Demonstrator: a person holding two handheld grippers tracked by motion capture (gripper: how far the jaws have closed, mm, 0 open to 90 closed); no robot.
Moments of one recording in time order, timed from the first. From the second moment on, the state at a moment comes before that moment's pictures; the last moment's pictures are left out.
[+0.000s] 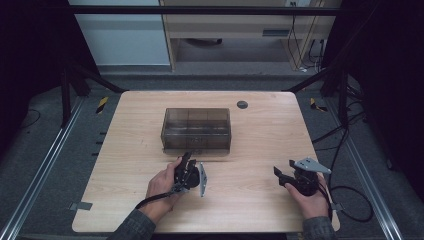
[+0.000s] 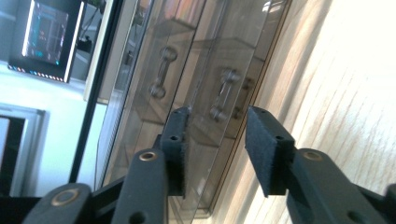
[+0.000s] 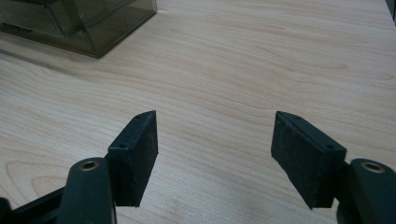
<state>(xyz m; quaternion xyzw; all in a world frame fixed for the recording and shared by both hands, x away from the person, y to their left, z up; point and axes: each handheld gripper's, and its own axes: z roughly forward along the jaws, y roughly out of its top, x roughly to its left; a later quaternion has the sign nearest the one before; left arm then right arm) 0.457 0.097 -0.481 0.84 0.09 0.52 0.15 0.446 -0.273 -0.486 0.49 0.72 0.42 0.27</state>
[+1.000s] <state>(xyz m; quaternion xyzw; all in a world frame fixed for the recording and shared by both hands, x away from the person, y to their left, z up) 0.458 0.187 -0.444 0.85 0.22 0.39 0.27 0.462 -0.218 -0.475 0.38 0.81 0.39 0.22</state>
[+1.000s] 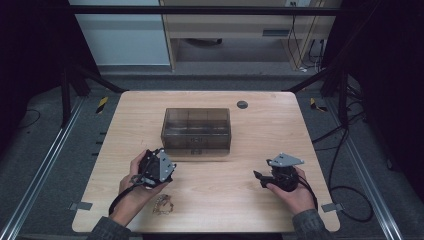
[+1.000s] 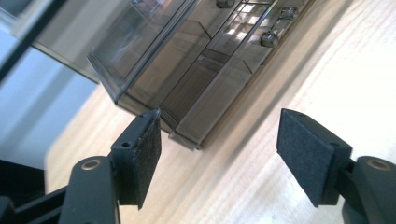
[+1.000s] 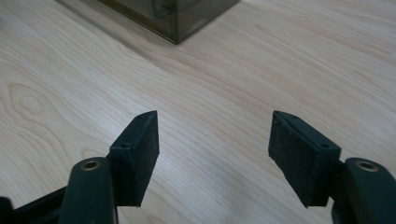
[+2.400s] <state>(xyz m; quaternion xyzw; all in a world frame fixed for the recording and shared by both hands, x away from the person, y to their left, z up) 0.523 0.229 -0.437 0.90 0.23 0.22 0.29 0.538 -0.128 -0.432 0.24 0.91 0.29 0.16</state>
